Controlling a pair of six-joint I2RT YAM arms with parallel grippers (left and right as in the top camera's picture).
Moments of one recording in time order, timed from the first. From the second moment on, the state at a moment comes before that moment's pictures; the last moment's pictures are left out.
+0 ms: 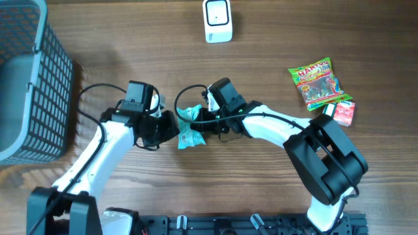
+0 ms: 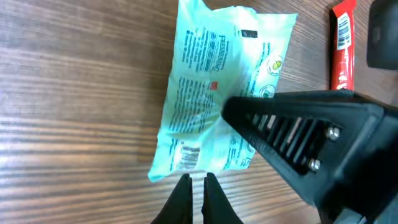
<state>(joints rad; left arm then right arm) -0.19 1.45 0.82 -0.68 0.42 -0.54 0.65 1.94 1.03 -0.10 -0.53 0.71</state>
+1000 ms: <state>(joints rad) -0.32 1.62 0.82 -0.57 0.40 -0.67 0.65 1.94 1.03 -0.10 -0.53 0.70</state>
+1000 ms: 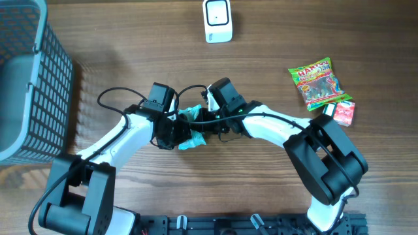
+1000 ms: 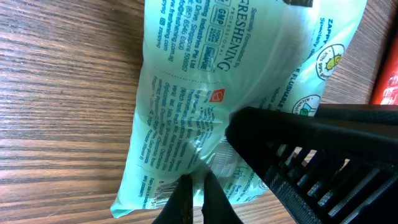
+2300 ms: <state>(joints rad) -0.20 1.22 0.97 -0.56 -0.10 -0.63 0.65 1.94 1.03 -0.13 -0.56 0.59</state>
